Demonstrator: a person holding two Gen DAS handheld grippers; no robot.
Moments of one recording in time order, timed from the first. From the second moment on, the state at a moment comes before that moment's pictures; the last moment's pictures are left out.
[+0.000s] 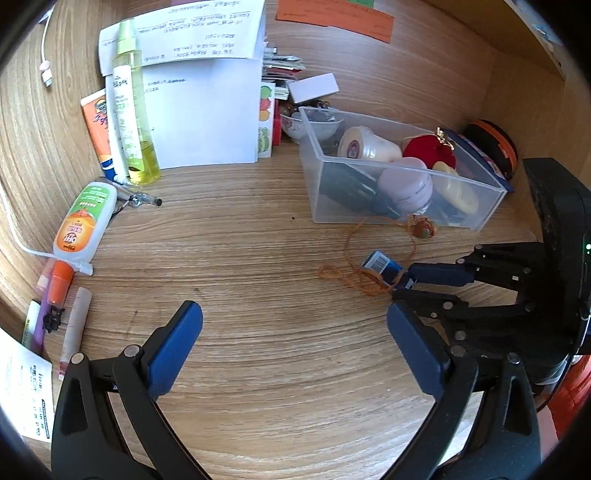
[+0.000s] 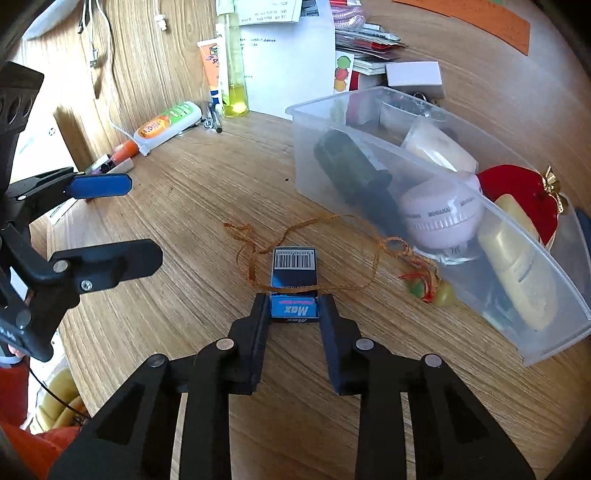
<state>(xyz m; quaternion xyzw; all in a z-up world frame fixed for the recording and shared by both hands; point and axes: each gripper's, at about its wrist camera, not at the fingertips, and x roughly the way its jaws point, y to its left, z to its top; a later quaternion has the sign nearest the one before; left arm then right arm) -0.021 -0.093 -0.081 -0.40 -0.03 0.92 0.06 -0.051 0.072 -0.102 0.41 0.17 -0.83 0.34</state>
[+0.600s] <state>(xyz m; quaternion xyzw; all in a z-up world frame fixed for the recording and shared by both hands) -0.072 -0.002 -0.089 -0.43 0.00 0.89 0.11 -0.047 0.181 -0.104 0.42 0.12 -0.86 0.25</state>
